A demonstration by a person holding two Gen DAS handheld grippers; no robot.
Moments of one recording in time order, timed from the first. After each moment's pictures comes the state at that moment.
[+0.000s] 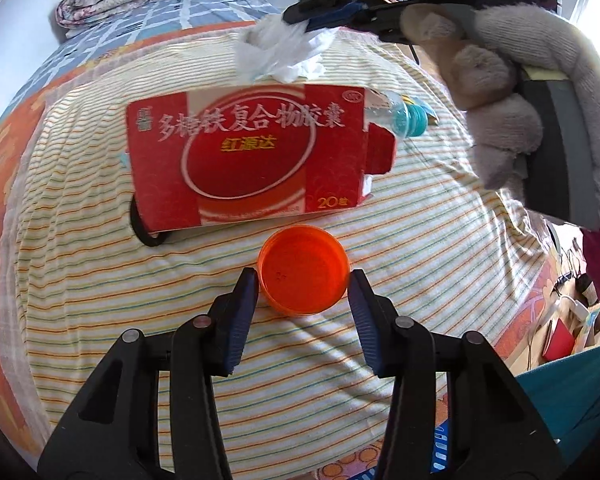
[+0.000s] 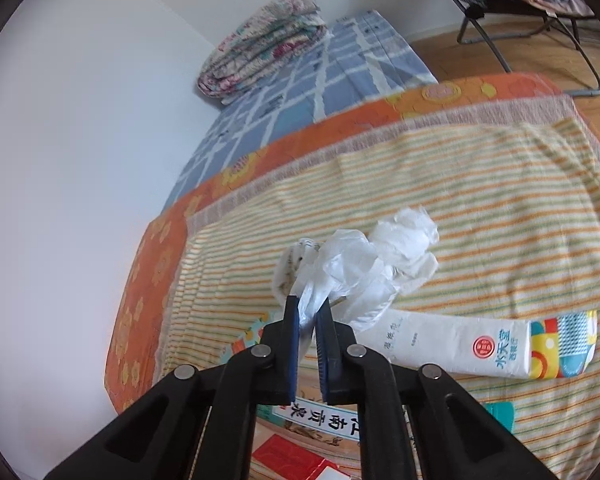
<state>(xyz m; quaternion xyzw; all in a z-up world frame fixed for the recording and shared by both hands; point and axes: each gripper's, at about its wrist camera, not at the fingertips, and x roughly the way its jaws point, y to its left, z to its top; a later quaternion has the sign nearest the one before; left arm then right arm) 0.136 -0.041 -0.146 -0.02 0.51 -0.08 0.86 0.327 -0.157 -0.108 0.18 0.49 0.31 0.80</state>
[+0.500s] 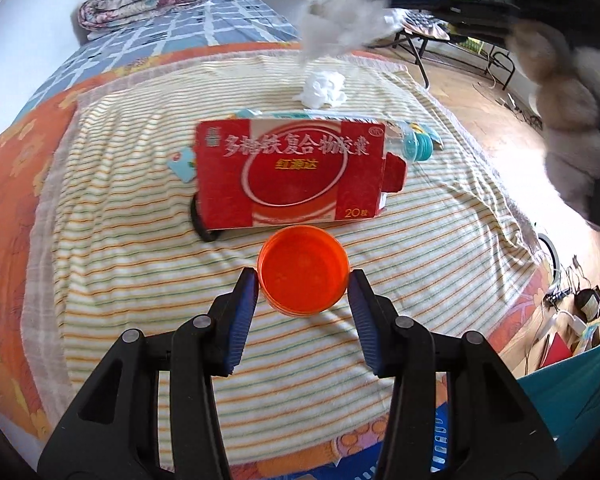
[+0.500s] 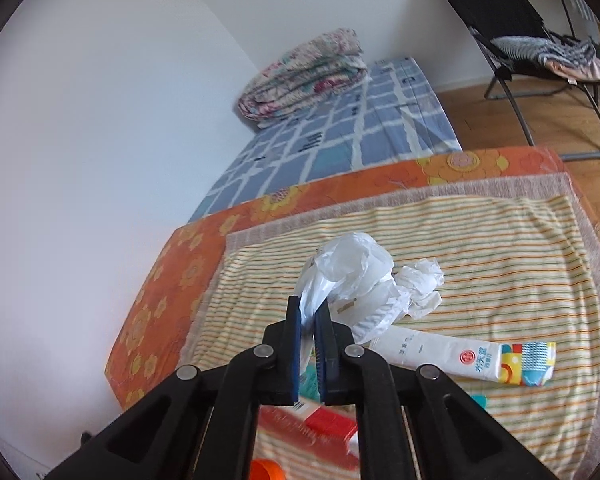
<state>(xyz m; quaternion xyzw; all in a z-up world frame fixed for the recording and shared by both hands) 0.108 -0.015 -0.114 -0.03 0.48 -0.05 0.87 0.281 -0.172 -0.031 0.14 0.42 0.34 0.83</state>
